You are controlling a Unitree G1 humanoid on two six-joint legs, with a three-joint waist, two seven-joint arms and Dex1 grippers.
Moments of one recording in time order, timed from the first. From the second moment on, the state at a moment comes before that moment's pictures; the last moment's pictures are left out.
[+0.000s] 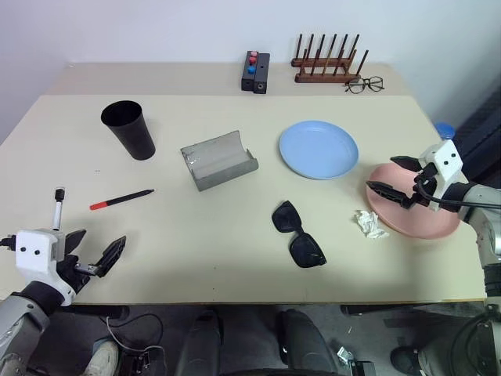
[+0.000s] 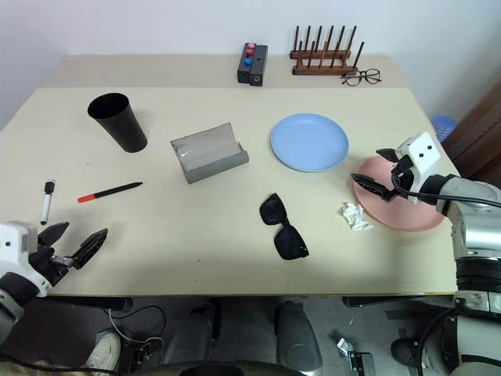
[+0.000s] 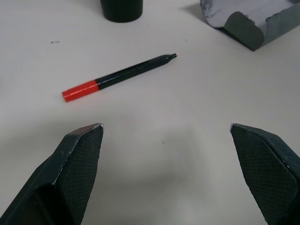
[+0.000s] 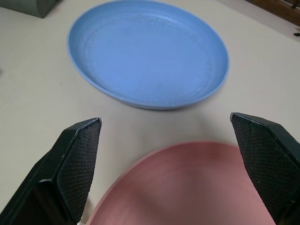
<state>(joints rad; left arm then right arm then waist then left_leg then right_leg) 0.44 0.52 0.64 -0.55 -0.58 0.55 -0.51 -0.41 -0.84 -0.22 0.32 0.28 0.22 0.98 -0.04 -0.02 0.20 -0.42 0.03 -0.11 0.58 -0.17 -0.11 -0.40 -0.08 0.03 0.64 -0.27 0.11</state>
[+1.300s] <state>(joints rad) -0.56 0.98 -0.06 0.38 -0.29 0.71 -0.87 -0.31 -0.40 0.10 -0.20 0.26 0.32 0.69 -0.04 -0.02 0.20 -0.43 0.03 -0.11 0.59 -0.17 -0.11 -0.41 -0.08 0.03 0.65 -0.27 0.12</state>
